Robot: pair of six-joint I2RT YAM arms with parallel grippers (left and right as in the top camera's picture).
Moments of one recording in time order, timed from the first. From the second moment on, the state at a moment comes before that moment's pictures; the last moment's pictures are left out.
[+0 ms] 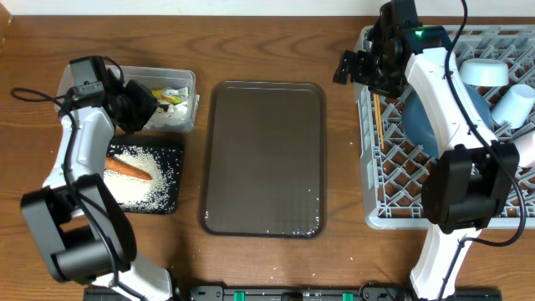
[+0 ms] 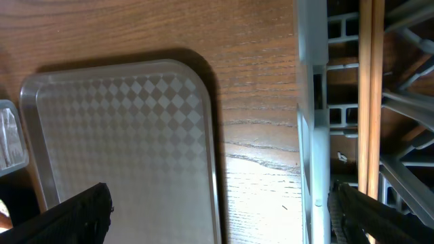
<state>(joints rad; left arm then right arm) 0.29 1.78 1.28 -0.55 0.43 -0.62 0.14 2.09 1.91 -1.06 -0.27 0.36</state>
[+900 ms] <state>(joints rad) 0.29 1.07 1.02 -1.14 0.43 -0.48 0.14 2.09 1.91 -1.06 -0.27 0.36</state>
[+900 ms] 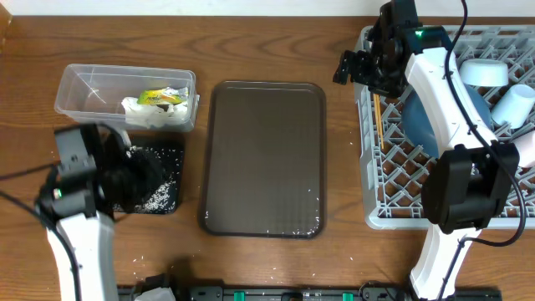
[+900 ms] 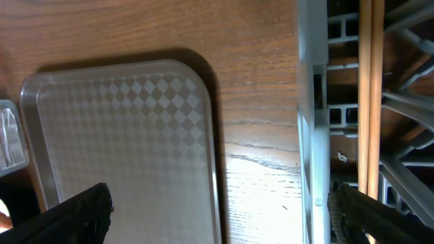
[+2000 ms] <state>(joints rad) 0.24 0.97 0.93 -1.17 0.28 -0.34 0.14 2.09 1.91 -1.06 -0.27 0.36</state>
